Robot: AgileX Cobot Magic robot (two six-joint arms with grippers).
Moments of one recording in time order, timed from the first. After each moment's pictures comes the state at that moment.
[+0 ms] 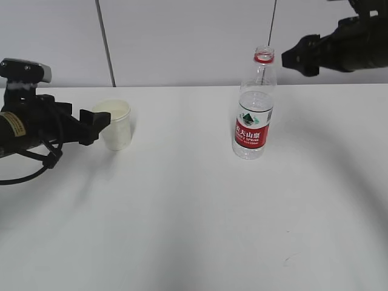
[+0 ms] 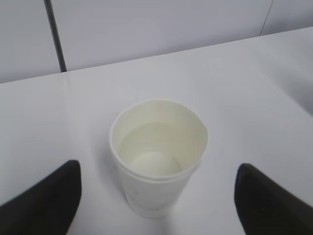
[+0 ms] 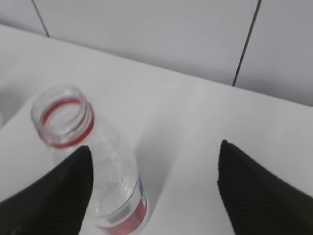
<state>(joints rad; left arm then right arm) -0.14 1.80 -0.73 0.49 -0.66 -0.38 0.06 1.62 -1.11 -1.85 -0.24 1.72</state>
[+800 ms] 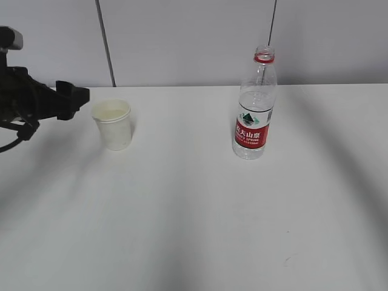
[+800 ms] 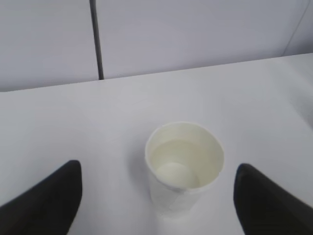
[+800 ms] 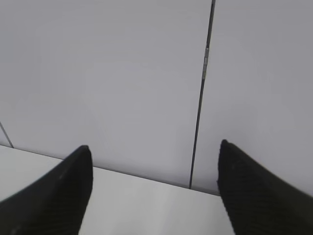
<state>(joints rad) -0.14 1.60 -0.75 0.47 -0.40 -0.48 0.06 1.69 -1.41 -1.84 -0.12 1.77</state>
